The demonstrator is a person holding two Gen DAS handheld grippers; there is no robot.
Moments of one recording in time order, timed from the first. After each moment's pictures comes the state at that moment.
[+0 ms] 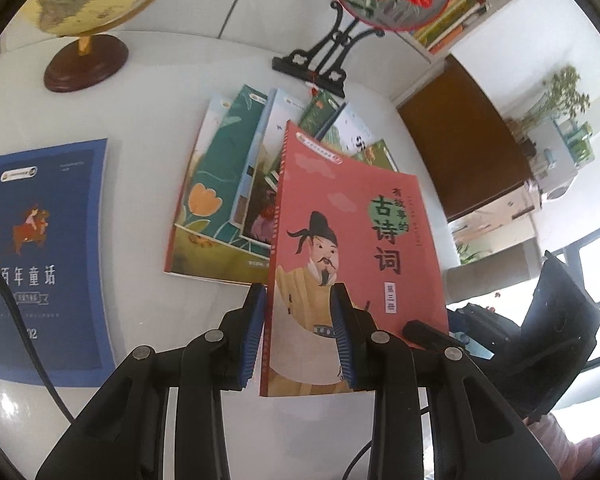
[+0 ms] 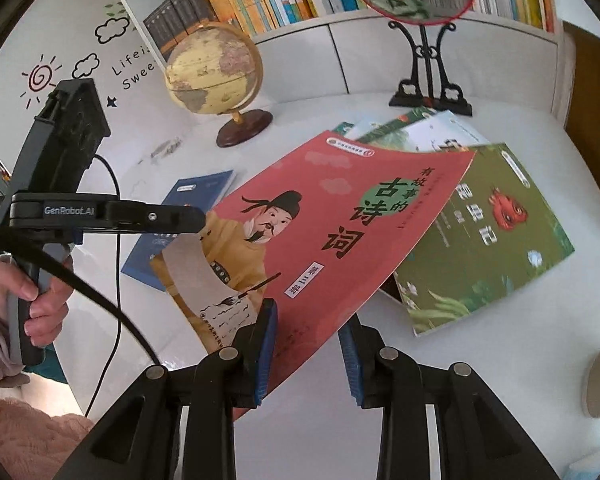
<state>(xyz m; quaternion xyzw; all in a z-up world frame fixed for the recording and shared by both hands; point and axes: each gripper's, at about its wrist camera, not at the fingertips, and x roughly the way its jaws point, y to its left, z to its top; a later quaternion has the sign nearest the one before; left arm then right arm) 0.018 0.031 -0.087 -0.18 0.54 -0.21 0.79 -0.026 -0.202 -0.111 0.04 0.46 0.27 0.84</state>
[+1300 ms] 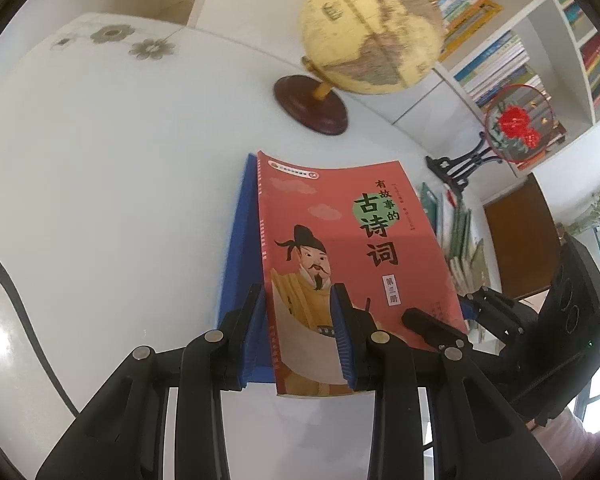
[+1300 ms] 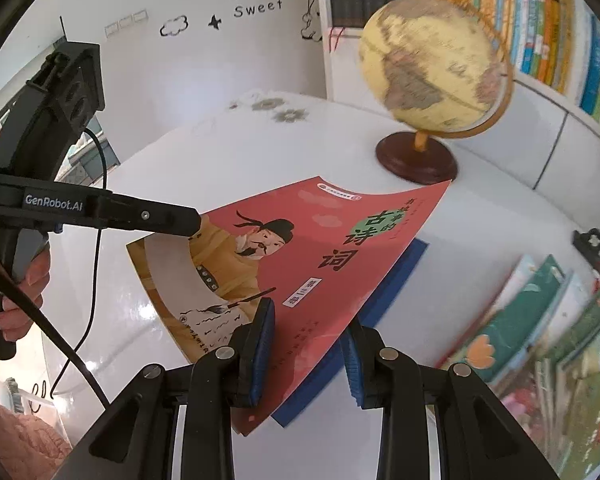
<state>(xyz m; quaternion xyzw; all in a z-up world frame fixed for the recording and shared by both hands) -0.010 0.278 -0.104 -0.26 0.50 -0.06 0.83 0.007 0.076 -0.099 -0.13 0.42 0.40 0.81</state>
